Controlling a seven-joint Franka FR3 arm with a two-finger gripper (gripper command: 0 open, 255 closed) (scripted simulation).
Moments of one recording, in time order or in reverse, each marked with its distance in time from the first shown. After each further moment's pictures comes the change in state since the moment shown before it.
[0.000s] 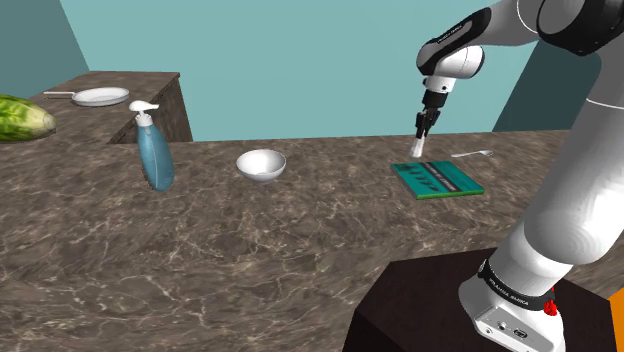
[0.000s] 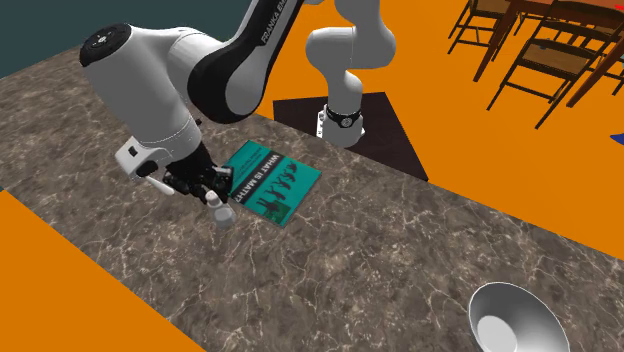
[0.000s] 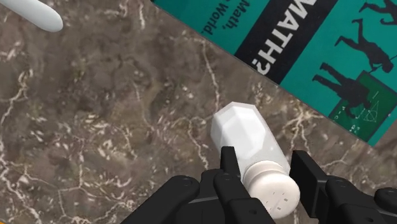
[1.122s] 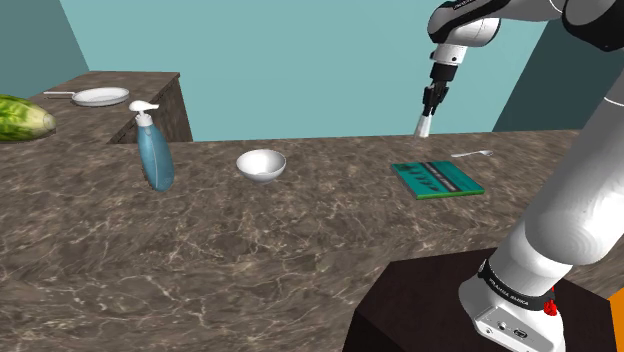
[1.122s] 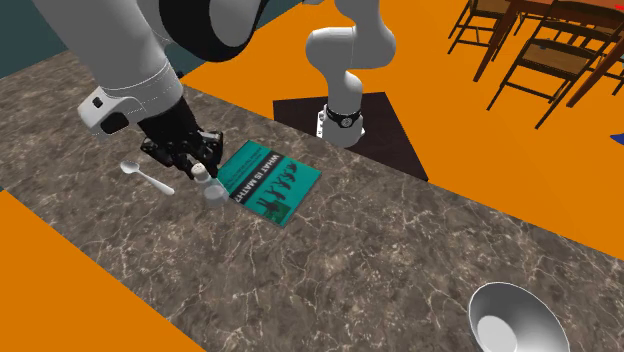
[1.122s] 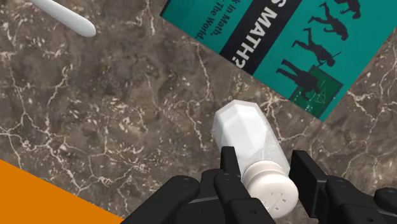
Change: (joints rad) arm 0.014 -0.092 -0.002 0.142 -0.071 -0.210 0.063
